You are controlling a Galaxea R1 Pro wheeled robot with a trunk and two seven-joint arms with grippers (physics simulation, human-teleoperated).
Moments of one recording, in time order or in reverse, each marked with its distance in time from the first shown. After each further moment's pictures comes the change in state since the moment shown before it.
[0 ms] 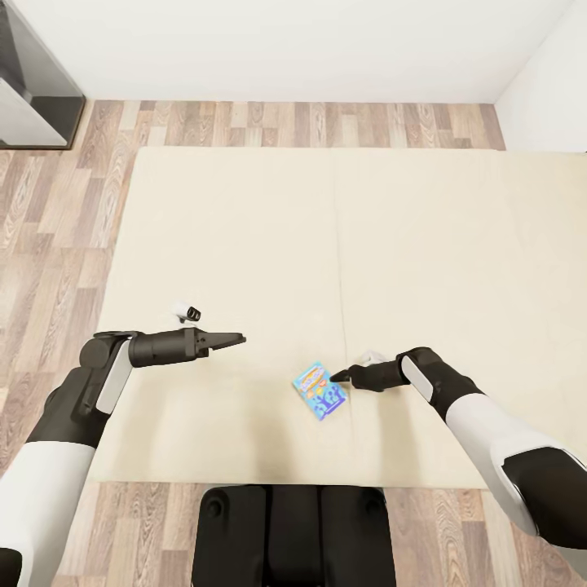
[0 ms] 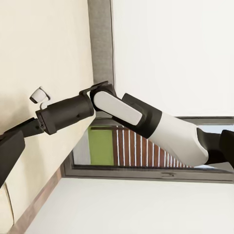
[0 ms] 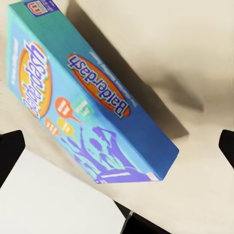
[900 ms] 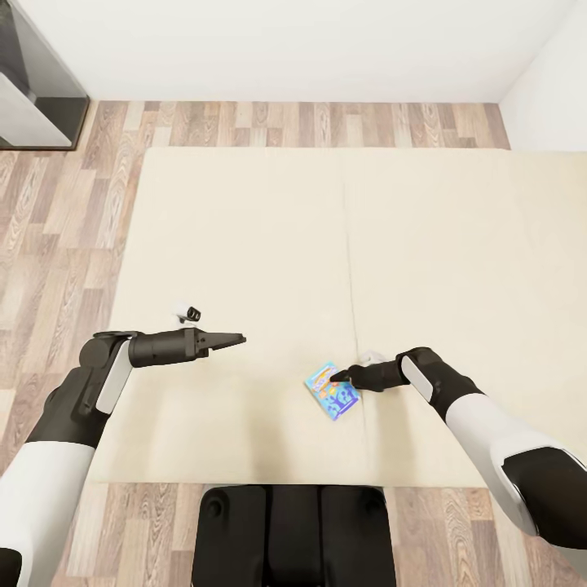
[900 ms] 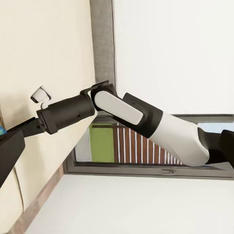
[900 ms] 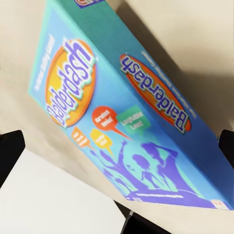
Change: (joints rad) left arm 0.000 0.001 -0.001 0.000 -0.002 0.000 0.001; right arm 0.000 0.001 0.000 0.000 0.000 0.000 0.001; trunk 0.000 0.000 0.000
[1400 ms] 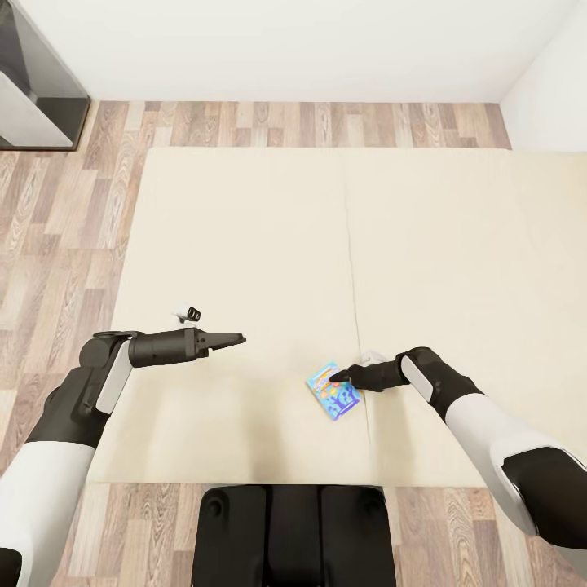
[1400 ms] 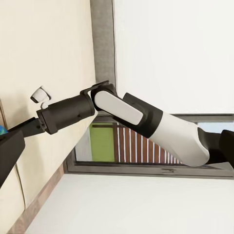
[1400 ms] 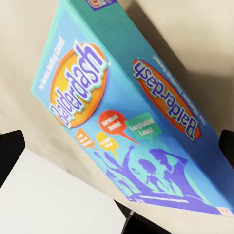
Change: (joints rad) left arm 0.000 0.000 0.000 0.000 0.000 0.000 0.000; right arm 0.000 0.001 0.000 0.000 0.000 0.001 0.001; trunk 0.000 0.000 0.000
